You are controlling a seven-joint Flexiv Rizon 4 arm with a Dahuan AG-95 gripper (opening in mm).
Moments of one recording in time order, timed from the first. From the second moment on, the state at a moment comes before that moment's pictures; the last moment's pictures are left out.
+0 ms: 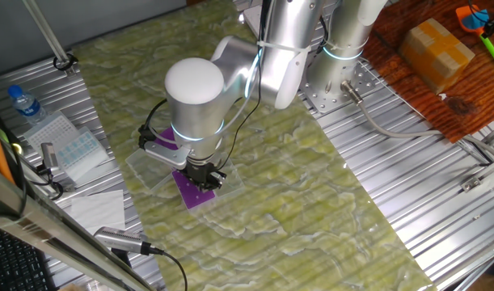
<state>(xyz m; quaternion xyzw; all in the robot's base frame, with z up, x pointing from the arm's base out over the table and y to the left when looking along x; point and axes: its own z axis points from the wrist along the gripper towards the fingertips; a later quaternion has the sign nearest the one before) 0.553 0.190 0.073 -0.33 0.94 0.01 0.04</state>
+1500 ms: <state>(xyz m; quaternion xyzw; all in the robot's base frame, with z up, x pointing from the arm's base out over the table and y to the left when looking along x) 0.556 0.187 0.066 -0.34 0.94 0.01 0.04</state>
